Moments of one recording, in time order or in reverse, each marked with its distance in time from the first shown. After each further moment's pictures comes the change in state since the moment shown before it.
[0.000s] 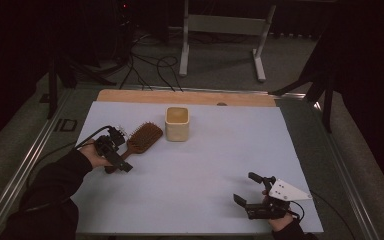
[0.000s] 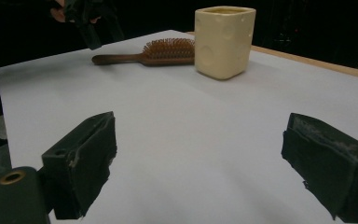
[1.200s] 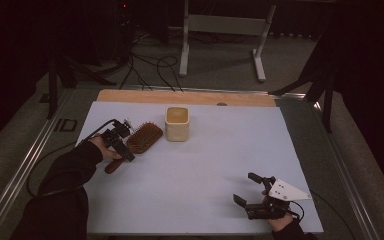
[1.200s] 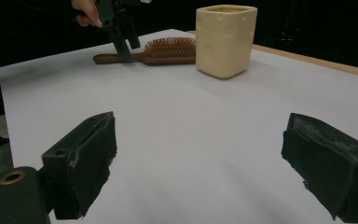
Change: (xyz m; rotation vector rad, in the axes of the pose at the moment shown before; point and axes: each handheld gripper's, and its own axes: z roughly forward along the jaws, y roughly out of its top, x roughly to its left) left arm 0.028 0.025 0.024 0.062 0.088 -0.082; right arm 0.000 -0.001 0.000 0.003 0.005 -0.002
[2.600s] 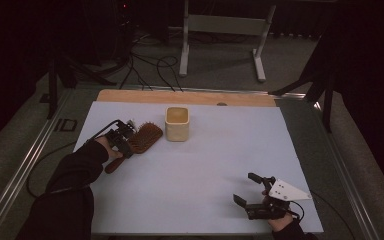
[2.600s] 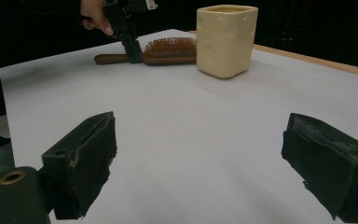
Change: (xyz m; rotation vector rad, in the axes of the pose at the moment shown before) left arm -0.003 0.009 0.012 0.044 0.044 -0.021; right arm 0.000 0.000 0.000 0.000 0.002 0.006
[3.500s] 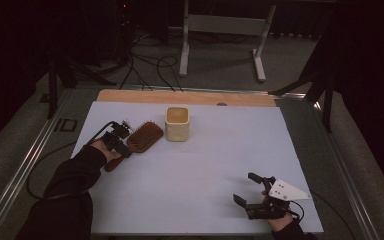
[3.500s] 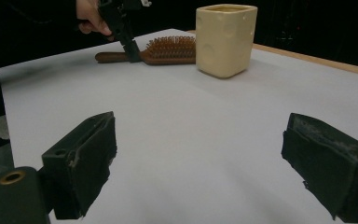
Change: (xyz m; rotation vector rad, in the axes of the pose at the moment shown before) left arm 0.003 -0.014 0.000 -0.101 -0.024 -0.074; right arm 0.000 0.000 0.000 0.003 -0.001 0.002
